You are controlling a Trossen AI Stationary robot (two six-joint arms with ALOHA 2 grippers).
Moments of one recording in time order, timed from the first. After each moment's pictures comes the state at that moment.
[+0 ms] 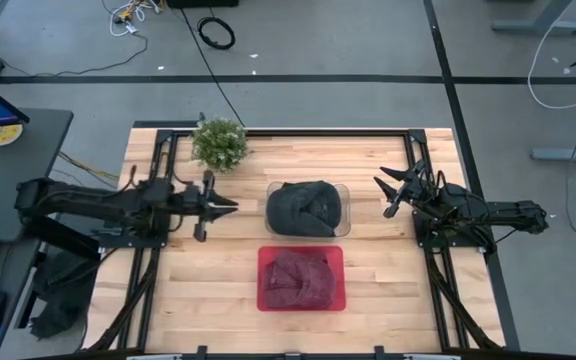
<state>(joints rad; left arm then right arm) 0.00 0.68 0.26 0.52 0.04 -0.01 -0.01 0.01 0.02 0.11 0.56 -0.27</state>
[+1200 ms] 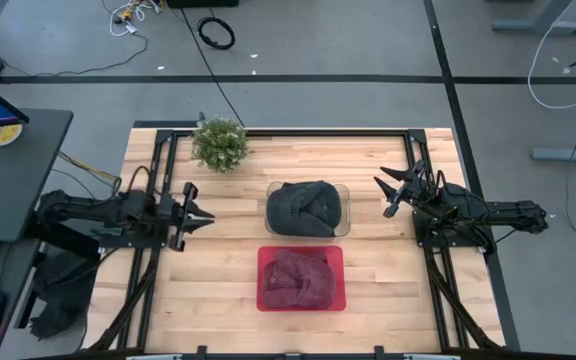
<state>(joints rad) -0.12 0.09 0.01 0.24 -0.02 0.01 -0.01 0.01 0.02 0.11 0.56 -0.27</state>
